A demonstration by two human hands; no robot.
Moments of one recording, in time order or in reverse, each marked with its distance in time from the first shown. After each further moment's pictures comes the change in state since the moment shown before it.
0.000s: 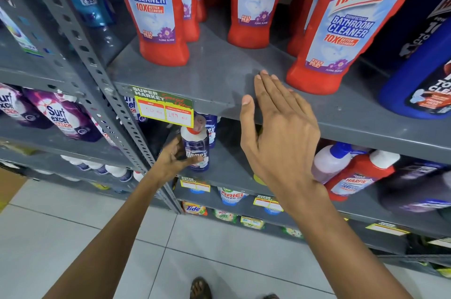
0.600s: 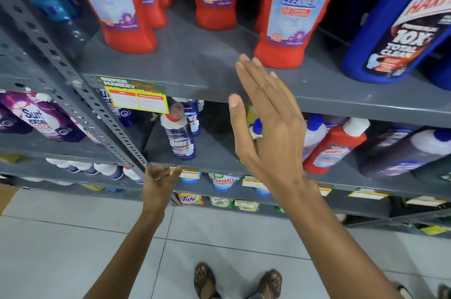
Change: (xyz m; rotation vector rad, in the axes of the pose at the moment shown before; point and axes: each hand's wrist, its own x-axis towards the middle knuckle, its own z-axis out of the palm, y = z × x) left_hand -0.087 -0.025 0.059 -0.176 0.476 -0.212; right_hand -0.029 0.018 -0.038 0.387 0.054 -0.013
